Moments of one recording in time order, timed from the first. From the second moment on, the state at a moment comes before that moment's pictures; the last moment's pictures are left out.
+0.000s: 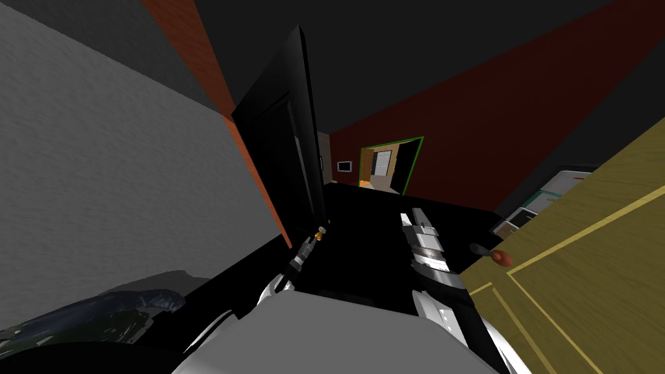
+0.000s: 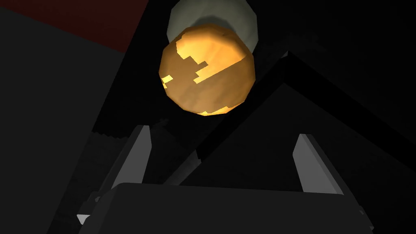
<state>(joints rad) -0.06 0.33 -0.23 -0.63 -0.03 -1.04 -0.68</state>
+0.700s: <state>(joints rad) -0.03 0.37 -0.23 -0.62 -0.06 -1.08 -0.85</state>
